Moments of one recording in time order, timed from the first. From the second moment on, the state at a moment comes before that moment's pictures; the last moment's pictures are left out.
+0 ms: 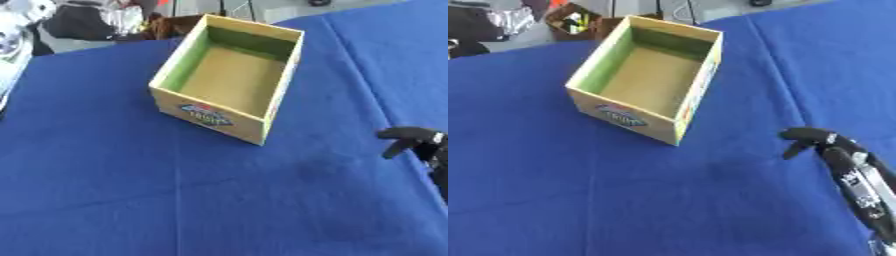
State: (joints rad) left arm -0.95 0.64 -0.19 -1.59 -0.64 -0.02 -0.15; right arm -0.11 -0.22 -0.06 -1.98 0.03 -0.32 0.44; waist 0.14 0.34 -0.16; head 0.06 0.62
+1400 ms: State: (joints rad) left arm -1.10 0.49 -0.15 -0.98 -1.04 -0.16 0.02; right arm -0.20 -0.23 -0.01 -1.98 -0.03 -0.32 0.50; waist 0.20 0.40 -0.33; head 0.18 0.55
